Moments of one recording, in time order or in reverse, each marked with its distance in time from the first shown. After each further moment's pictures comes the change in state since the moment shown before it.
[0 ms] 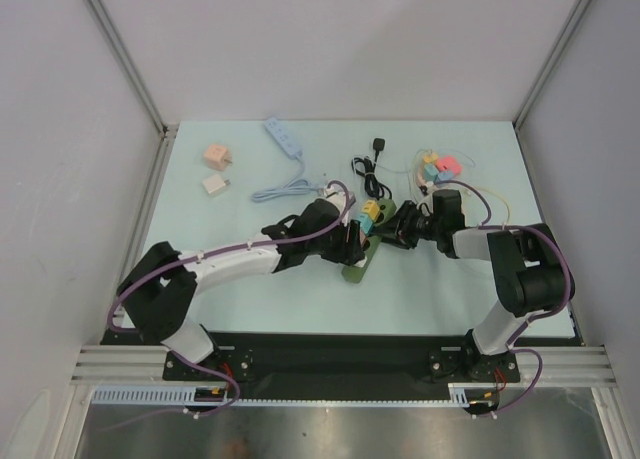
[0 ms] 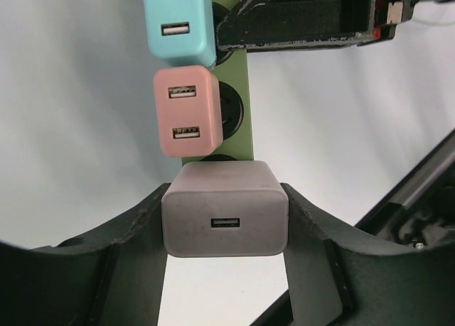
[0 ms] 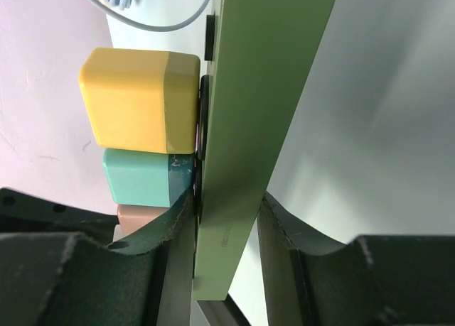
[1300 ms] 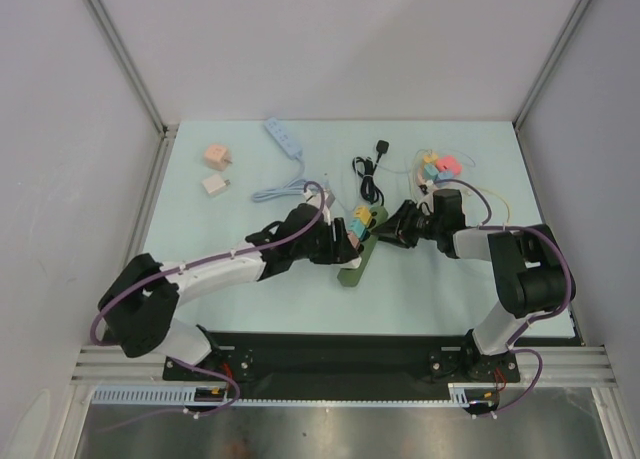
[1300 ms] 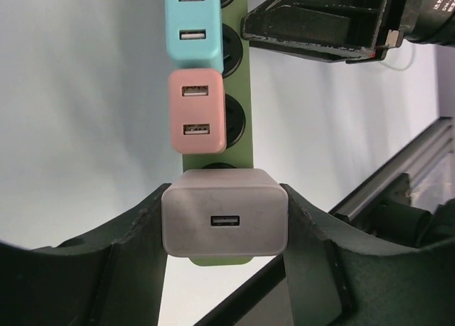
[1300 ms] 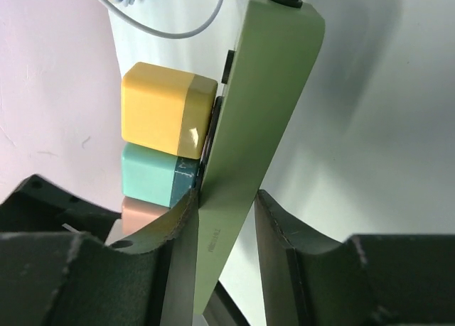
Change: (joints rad) left arm 0.062 -0.121 -0.175 0.134 0.058 -0.260; right arm -0.002 -0.006 0.000 -0.001 -0.002 -0.015
